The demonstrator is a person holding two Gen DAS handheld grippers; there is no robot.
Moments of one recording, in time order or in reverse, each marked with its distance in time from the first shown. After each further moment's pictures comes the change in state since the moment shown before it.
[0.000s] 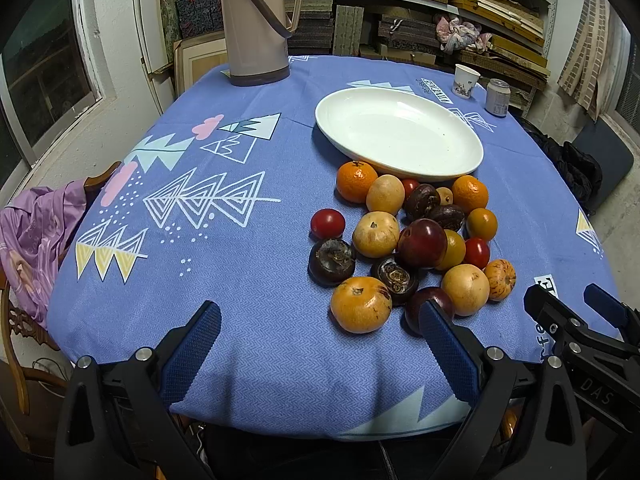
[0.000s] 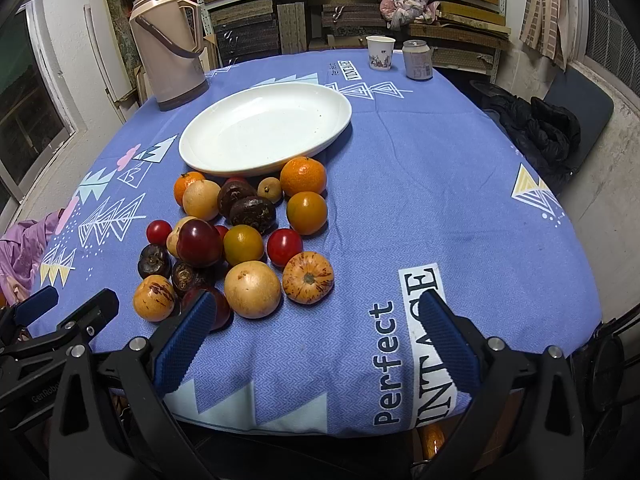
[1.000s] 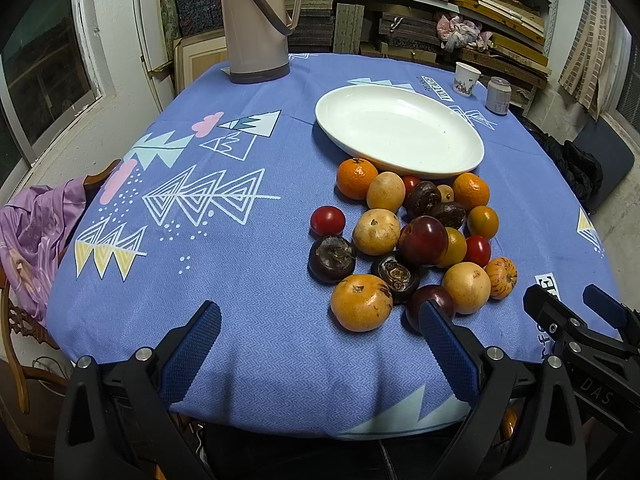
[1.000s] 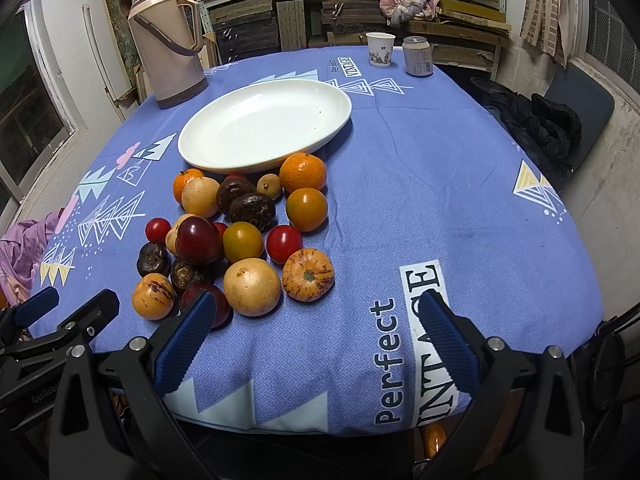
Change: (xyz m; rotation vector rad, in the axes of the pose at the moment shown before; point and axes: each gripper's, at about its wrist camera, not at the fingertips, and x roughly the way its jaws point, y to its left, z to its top) left arm 0.004 0.000 -0.005 0.000 0.005 0.001; right arm 0.002 0.000 -0.003 0.003 0.005 0.000
